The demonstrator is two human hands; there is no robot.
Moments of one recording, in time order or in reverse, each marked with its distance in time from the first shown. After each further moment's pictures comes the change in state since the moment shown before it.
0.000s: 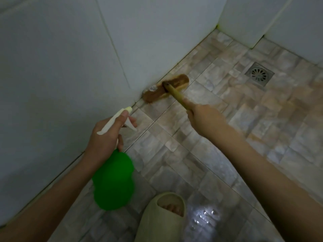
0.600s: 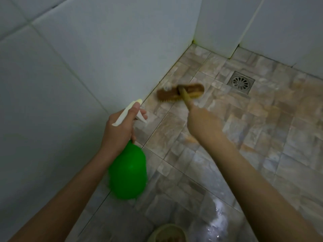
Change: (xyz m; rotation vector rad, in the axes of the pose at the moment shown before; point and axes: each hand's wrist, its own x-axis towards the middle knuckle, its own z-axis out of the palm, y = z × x) left_hand 0.078 0.045 0.066 0.044 -0.057 0.039; right_hand 0.041 0.023 -0.018 0.065 0.088 0.303
